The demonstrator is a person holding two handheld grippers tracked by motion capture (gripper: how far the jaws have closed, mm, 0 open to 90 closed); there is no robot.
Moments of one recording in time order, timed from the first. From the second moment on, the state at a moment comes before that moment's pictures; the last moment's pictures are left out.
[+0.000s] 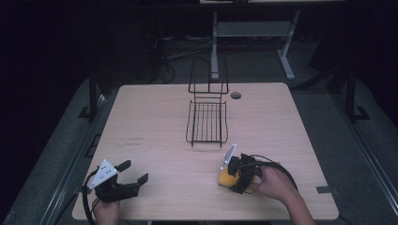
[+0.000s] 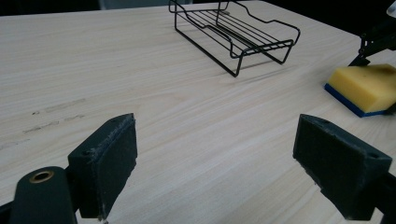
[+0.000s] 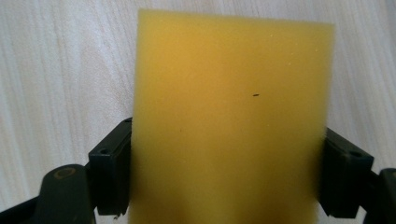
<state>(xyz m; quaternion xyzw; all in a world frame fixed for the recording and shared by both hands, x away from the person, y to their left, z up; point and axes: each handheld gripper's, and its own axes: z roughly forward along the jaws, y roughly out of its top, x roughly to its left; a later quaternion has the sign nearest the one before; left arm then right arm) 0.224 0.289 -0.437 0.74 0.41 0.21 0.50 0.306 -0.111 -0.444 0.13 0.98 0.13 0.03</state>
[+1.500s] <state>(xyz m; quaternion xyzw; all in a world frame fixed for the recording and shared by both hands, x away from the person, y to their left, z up) 0.227 0.288 -0.437 0.73 0.41 0.21 0.50 0.370 -0.061 -0.393 0.08 0.99 0.13 0.03</state>
